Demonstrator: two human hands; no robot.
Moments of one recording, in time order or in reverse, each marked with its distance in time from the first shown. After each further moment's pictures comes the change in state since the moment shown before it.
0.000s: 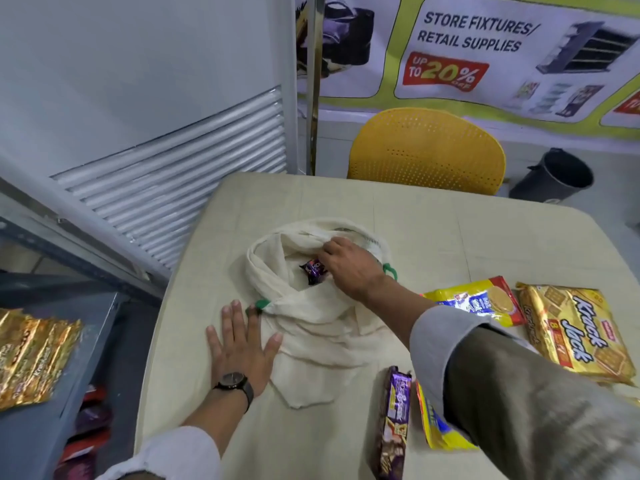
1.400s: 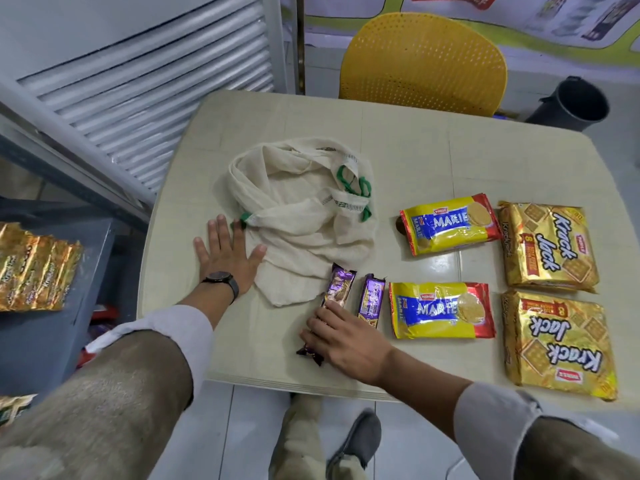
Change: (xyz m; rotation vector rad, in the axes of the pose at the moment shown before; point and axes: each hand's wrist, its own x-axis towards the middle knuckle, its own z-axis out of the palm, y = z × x) left_hand 0.000 0.000 0.004 0.071 -0.019 -0.016; right_hand -0.247 -0.123 0.075 0.079 0.169 -0.396
